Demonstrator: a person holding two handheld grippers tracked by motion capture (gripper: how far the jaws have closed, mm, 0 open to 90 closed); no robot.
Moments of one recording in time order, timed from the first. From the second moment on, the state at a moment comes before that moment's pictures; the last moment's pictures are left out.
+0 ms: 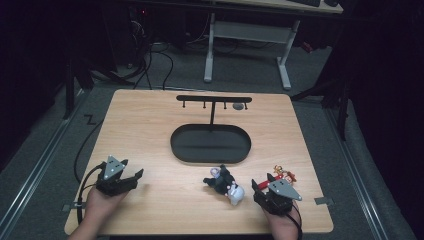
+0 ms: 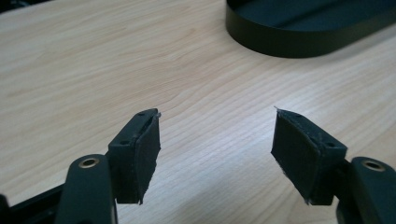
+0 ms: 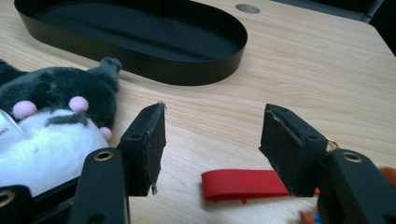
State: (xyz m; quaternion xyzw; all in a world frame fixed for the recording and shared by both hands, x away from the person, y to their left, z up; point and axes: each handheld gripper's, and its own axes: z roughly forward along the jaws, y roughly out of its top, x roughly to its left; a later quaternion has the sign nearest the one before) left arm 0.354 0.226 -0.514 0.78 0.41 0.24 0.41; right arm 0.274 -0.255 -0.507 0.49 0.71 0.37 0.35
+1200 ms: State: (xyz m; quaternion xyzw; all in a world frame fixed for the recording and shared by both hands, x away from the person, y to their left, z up) left arm 0.353 0.200 -0.519 0.80 0.38 0.21 0.41; right arm 0.277 -0.263 -0.516 0.49 0.71 0.38 0.32
